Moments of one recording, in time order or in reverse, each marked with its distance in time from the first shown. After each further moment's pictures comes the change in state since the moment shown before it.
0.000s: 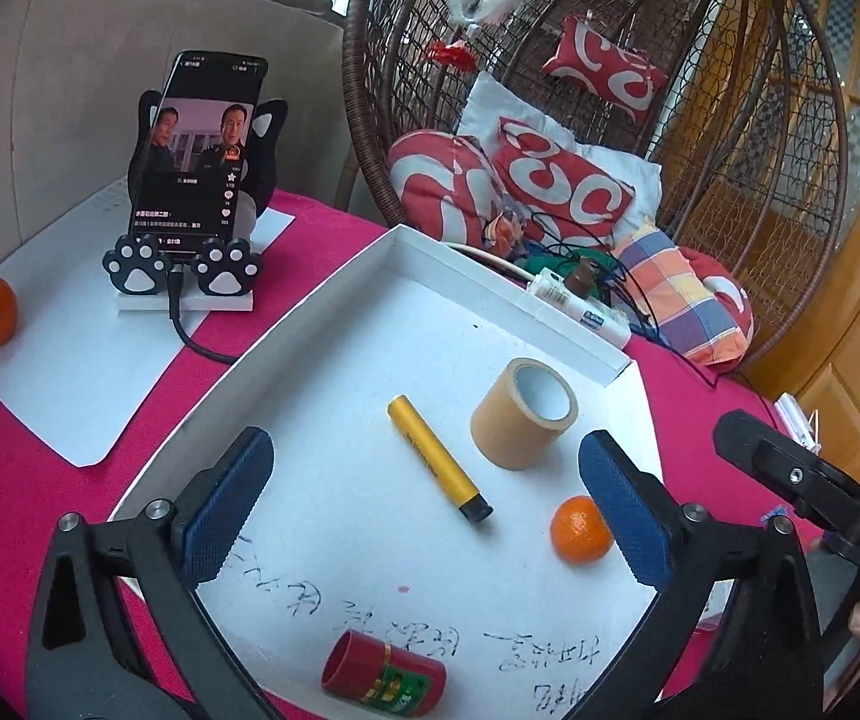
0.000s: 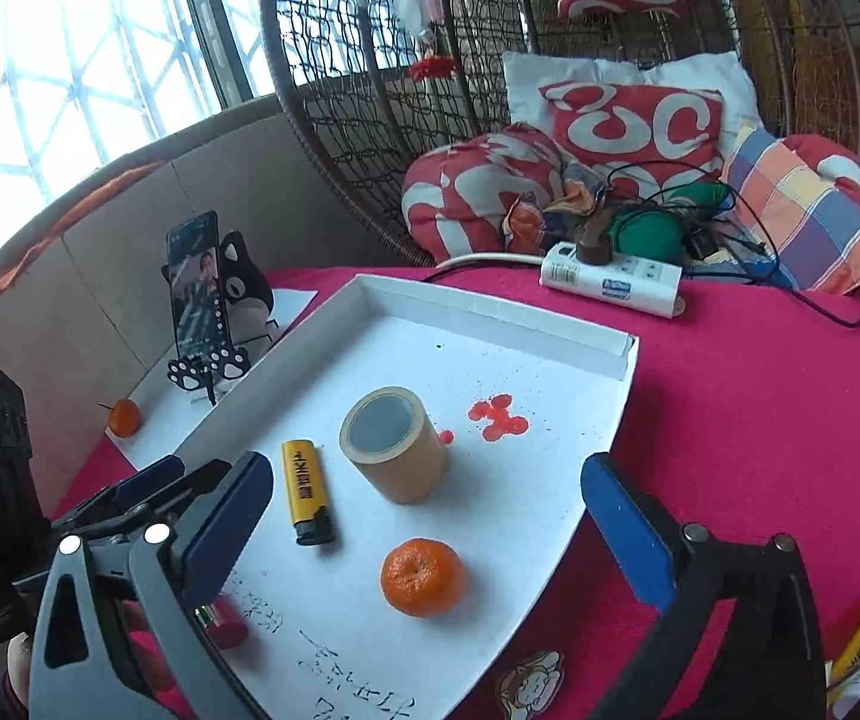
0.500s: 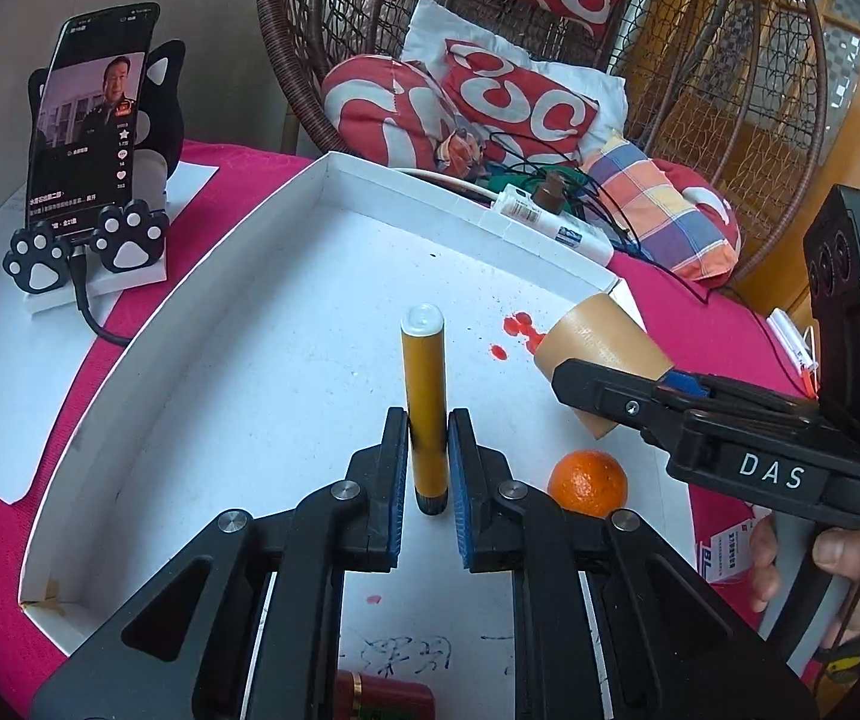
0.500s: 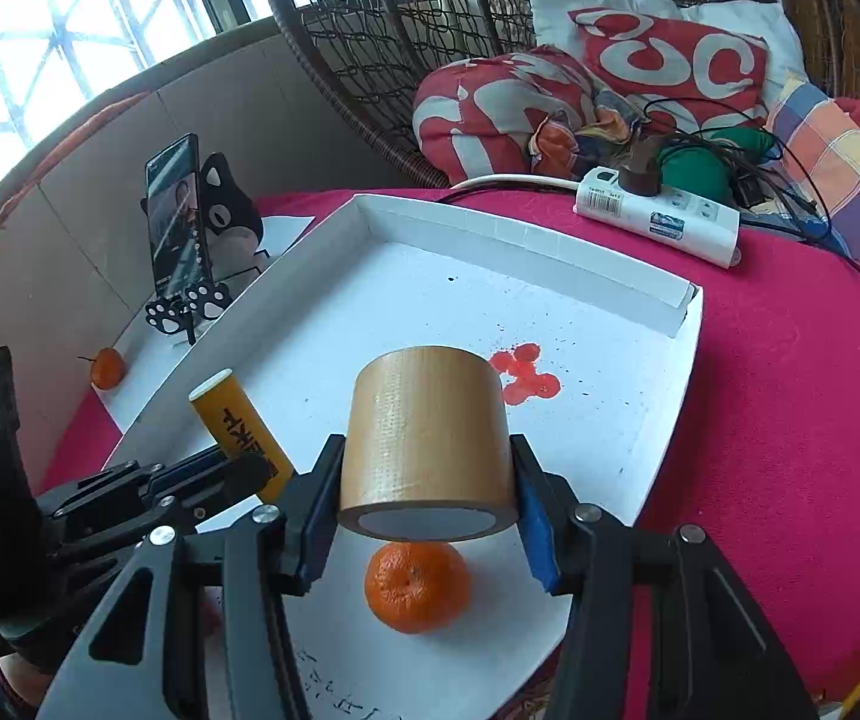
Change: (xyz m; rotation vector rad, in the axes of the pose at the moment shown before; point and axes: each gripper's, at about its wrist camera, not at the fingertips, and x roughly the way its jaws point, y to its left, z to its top) left arm 0.052 -0.014 -0.001 0.120 0.174 -0.050; right arm 0.074 -0.005 -0.002 -0.007 0.226 0.029
